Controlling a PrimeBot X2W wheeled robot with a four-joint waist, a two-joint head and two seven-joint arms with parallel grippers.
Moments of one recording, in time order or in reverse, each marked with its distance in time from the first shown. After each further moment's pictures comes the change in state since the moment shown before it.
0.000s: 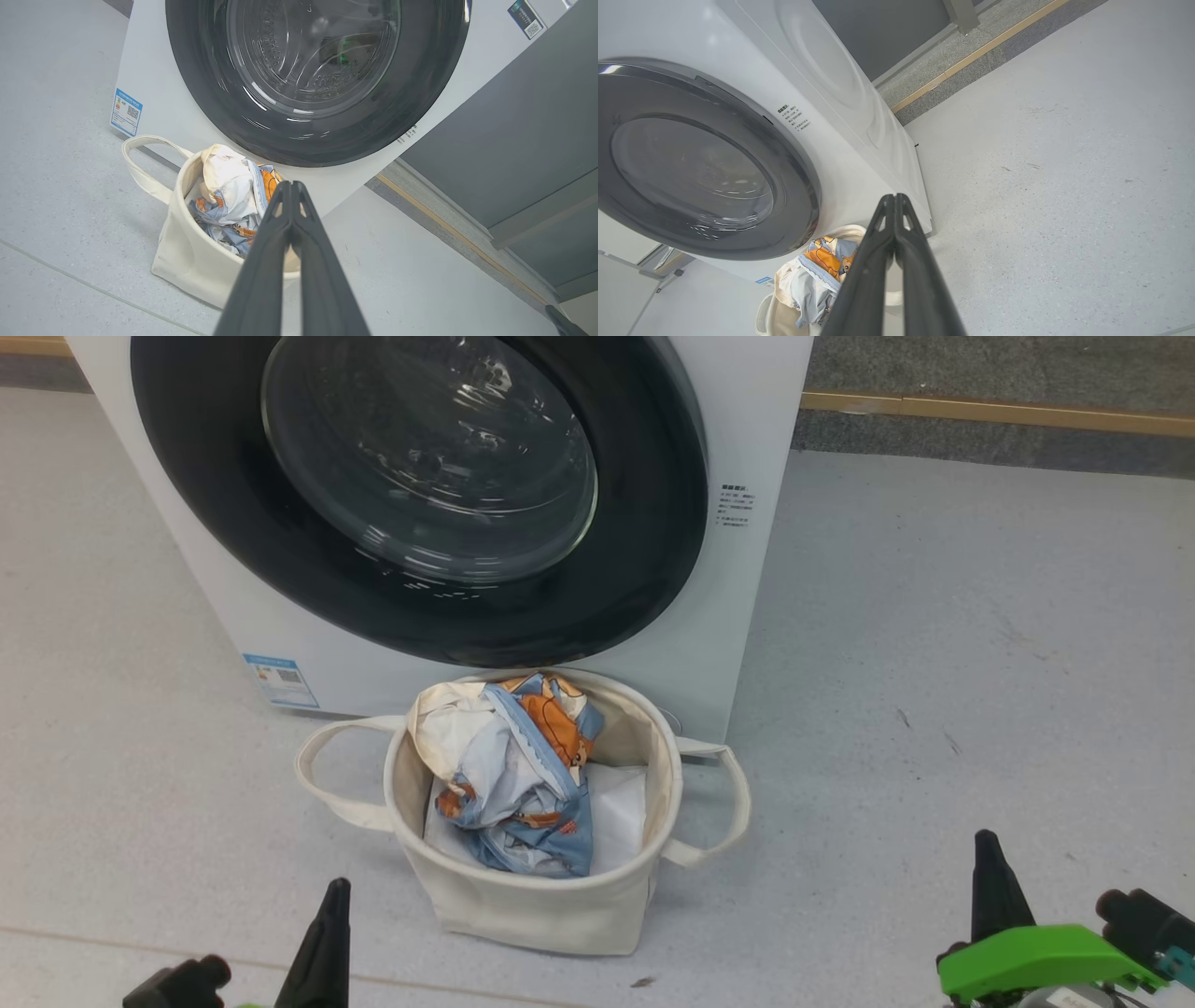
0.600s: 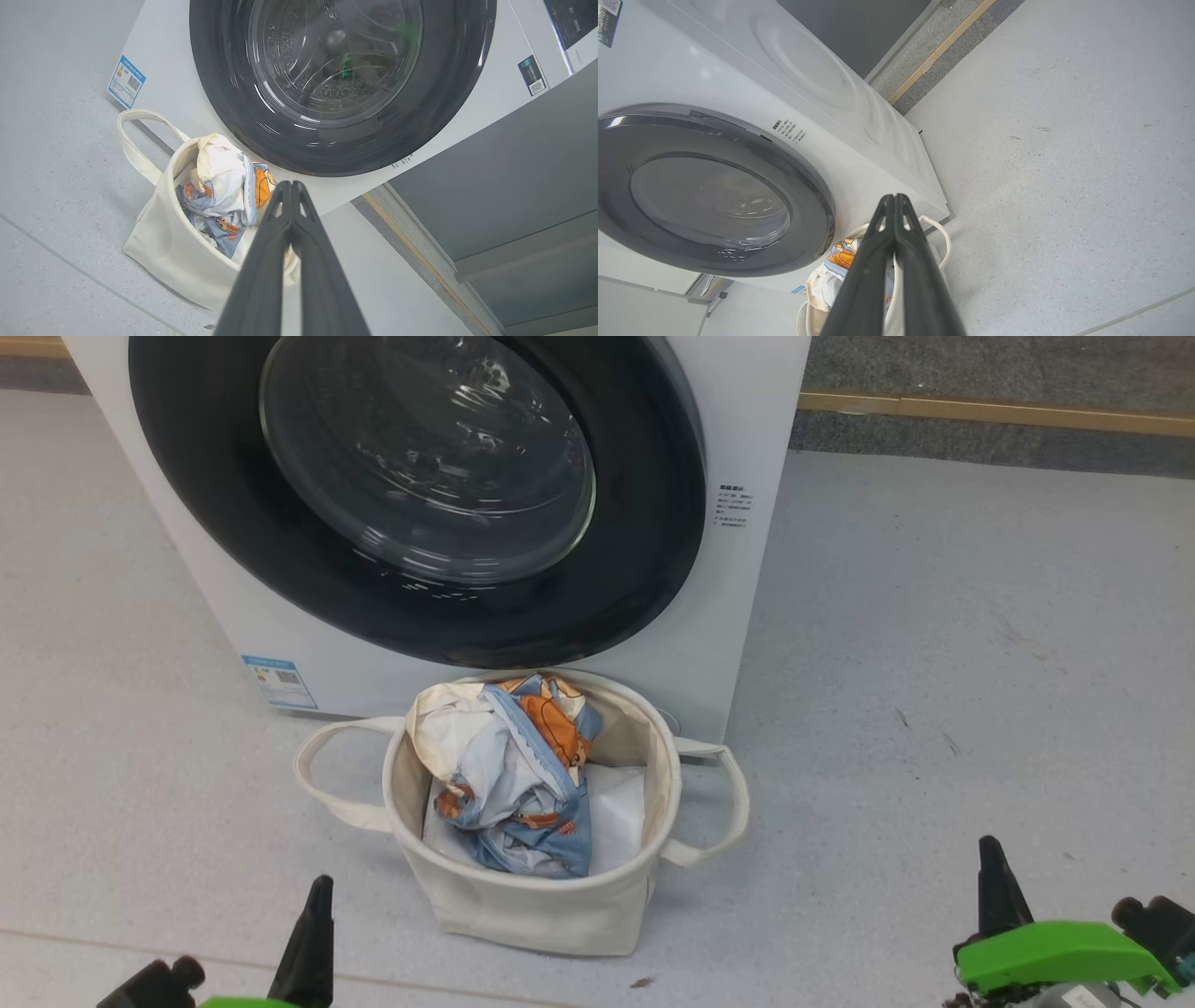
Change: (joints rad) left arm -0.010 -0.008 0.030 0.004 -0.182 0.000 0.045; right arm -0.005 -0.001 -0.016 0.004 0.189 0.000 0.048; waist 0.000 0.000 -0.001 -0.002
